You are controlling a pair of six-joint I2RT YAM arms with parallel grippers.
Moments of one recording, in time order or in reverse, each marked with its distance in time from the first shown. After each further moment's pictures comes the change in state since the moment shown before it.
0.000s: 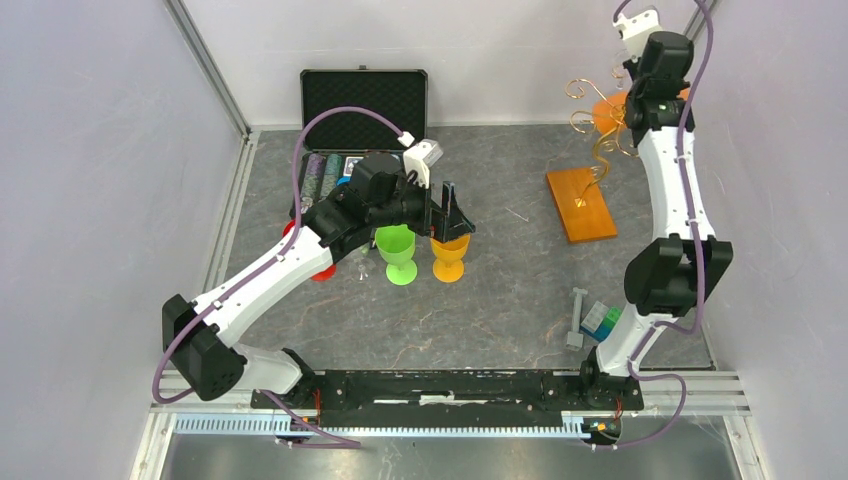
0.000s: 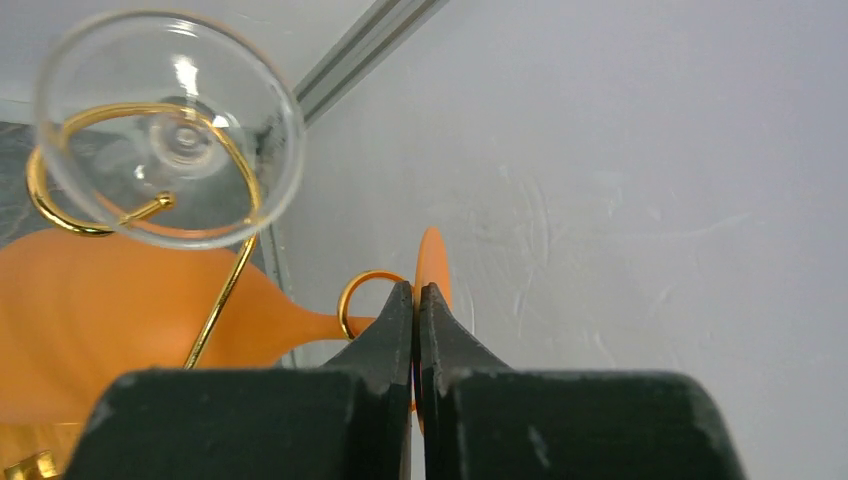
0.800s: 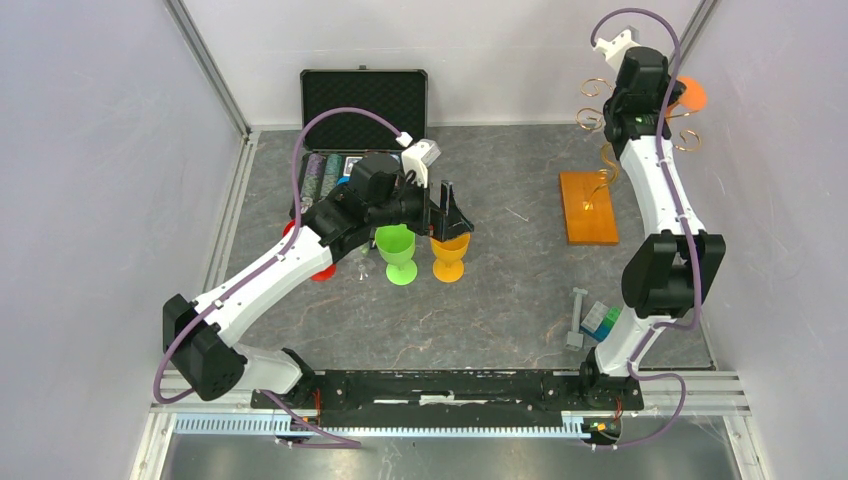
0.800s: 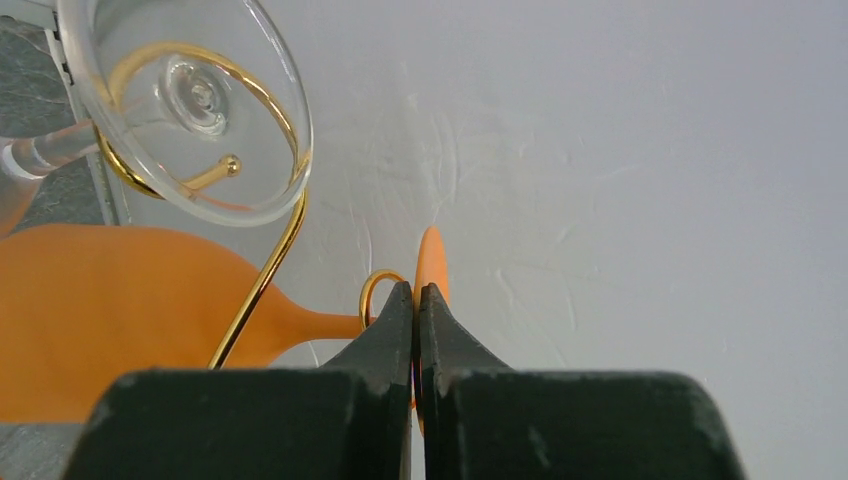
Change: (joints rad) left arm 0.011 0.000 -0.013 0.010 0.007 -0.009; right arm 0.068 -0.017 -0.183 0.226 0.330 -0.340
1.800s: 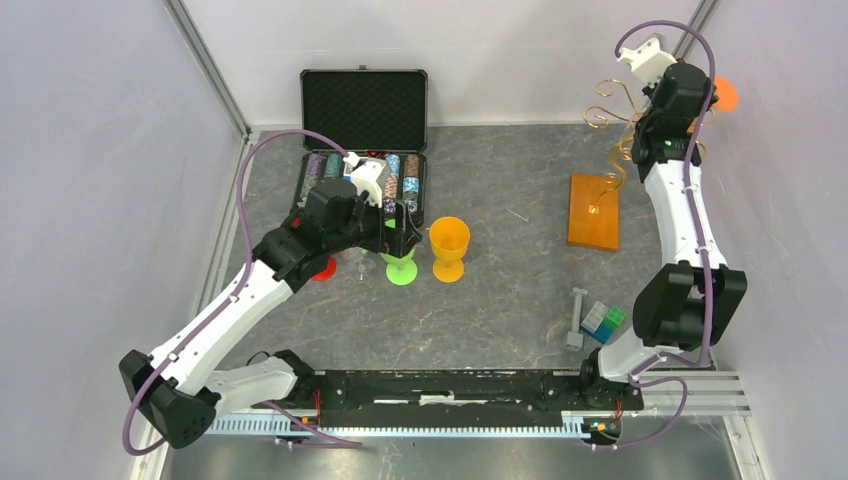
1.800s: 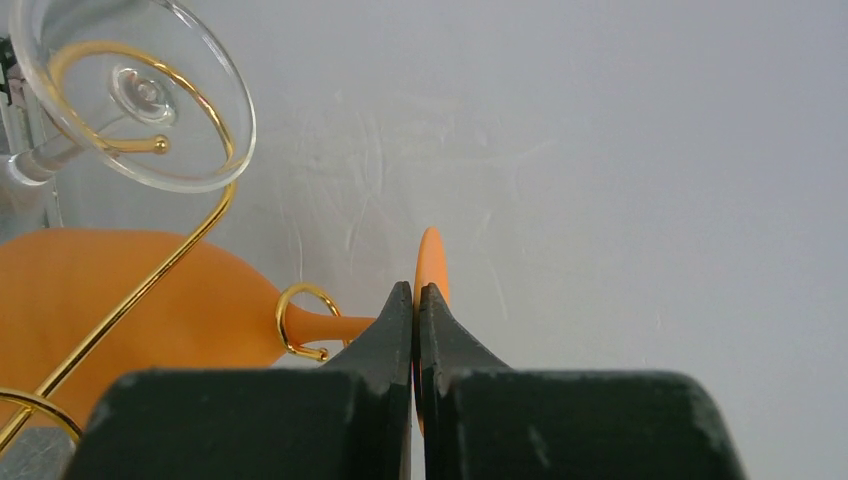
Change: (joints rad) left arm 0.079 -0.272 -0.152 -0.206 -0.244 0.103; right arm -0.113 -0.197 -0.211 0.150 -0.217 -0.087
